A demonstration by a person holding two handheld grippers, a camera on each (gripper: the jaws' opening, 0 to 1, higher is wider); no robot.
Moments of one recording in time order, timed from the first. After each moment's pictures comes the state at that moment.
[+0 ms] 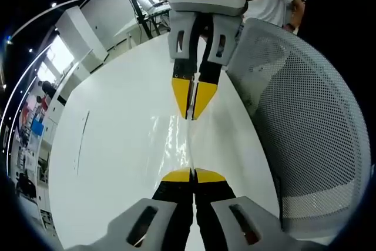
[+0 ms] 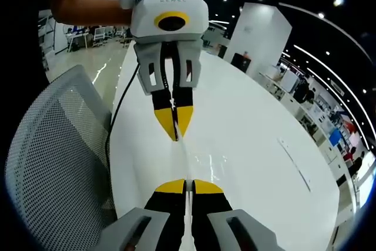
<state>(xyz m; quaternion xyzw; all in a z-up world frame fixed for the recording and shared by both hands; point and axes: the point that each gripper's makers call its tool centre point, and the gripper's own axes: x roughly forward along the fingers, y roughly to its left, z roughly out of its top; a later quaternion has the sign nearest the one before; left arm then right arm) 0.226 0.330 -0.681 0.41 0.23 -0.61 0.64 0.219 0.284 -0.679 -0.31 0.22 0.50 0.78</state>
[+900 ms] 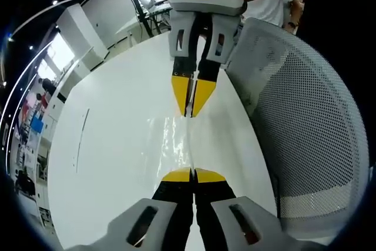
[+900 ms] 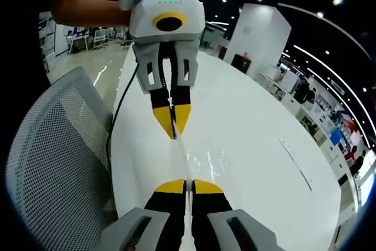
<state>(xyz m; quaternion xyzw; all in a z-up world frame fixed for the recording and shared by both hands) 0.224 0.335 -0.682 0.41 0.24 -0.61 0.64 0.217 0.286 -0.679 -0.30 0.22 0.50 0.78</state>
